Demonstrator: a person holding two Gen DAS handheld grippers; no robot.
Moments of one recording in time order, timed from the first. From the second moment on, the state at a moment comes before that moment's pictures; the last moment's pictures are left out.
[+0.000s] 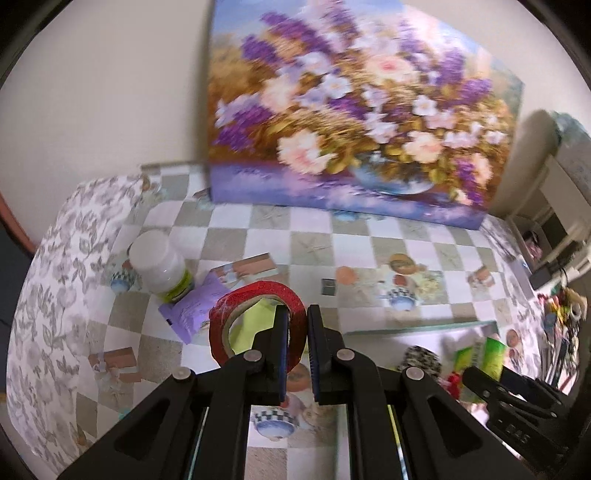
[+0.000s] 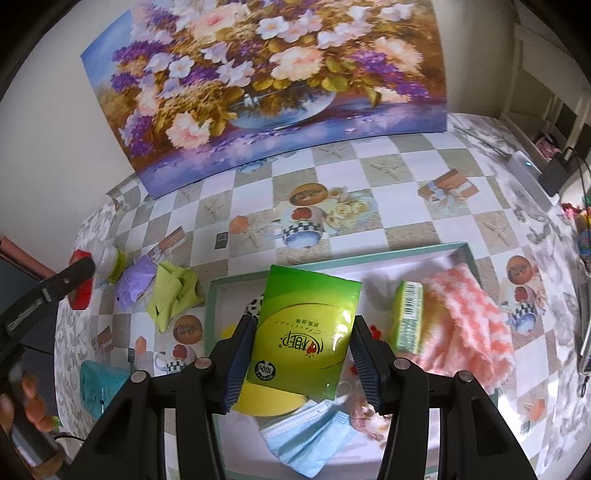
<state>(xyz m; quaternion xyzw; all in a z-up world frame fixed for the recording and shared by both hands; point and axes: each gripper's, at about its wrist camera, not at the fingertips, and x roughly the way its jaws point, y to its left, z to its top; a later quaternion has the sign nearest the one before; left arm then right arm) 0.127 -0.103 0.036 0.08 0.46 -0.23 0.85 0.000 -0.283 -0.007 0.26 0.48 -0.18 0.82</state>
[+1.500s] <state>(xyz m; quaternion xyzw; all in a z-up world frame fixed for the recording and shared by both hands) -0.010 -0.165 -0.060 0.19 0.57 -0.34 0.72 -0.054 -0.274 -0.046 0.29 0.52 -0.17 0.79</state>
